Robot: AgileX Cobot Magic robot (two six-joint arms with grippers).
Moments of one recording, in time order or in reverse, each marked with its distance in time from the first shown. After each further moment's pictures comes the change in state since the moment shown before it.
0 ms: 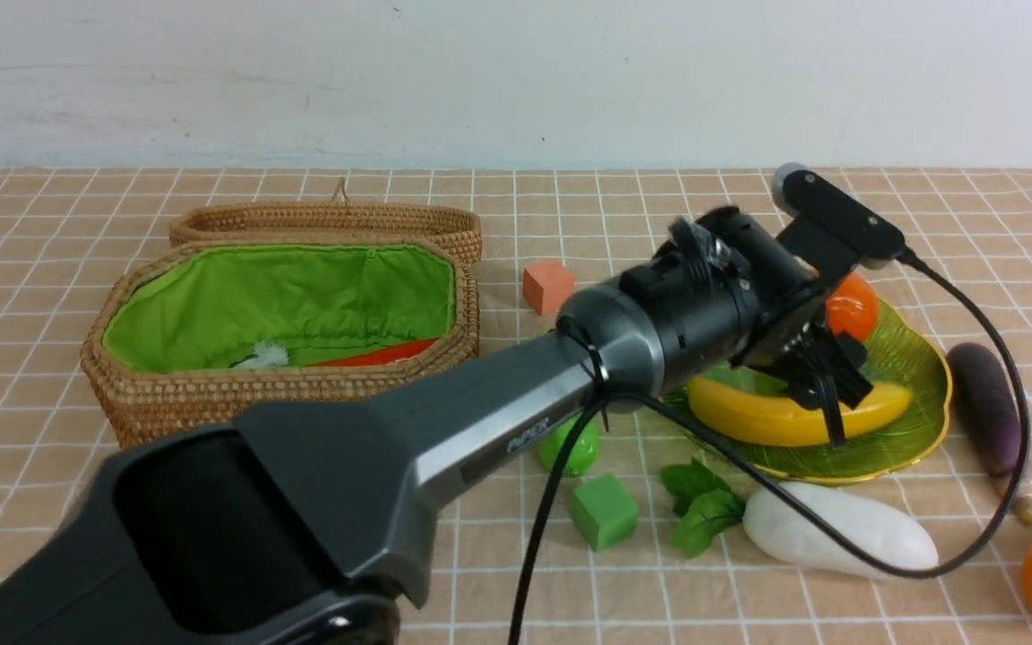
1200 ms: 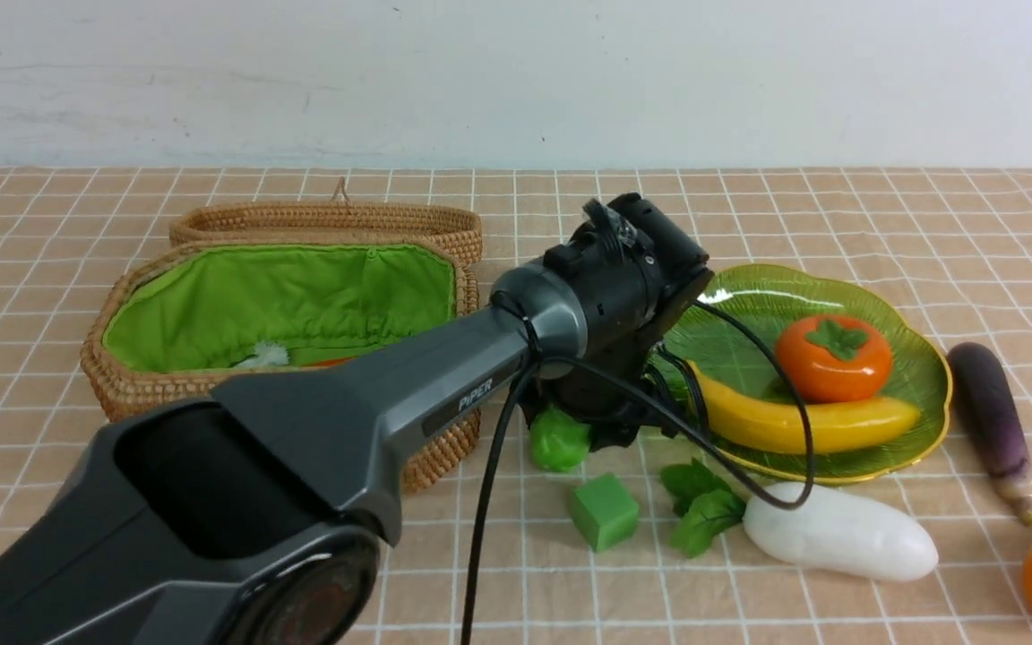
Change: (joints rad) right arm 0.000 0.000 0.000 -0.035 -0.019 0.000; left arm 0.123 0.093 -0.008 0.042 0.441 -0.273
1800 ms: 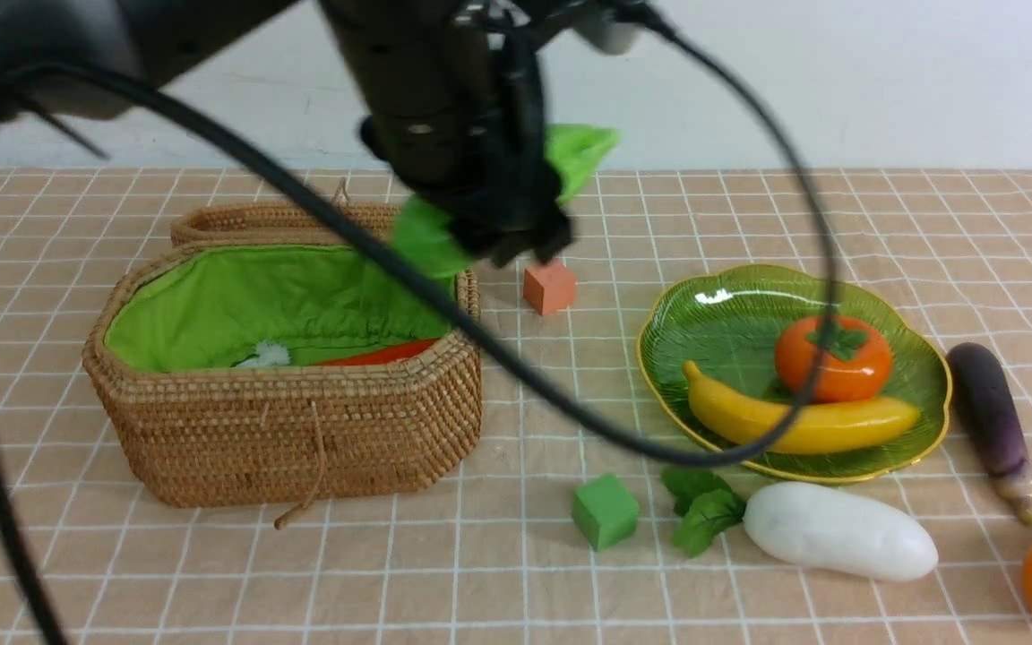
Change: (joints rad) right arm 0.000 0.000 0.000 -0.014 -0.091 0.000; left arm 0.100 -0.726 0.419 -0.073 0.031 0.726
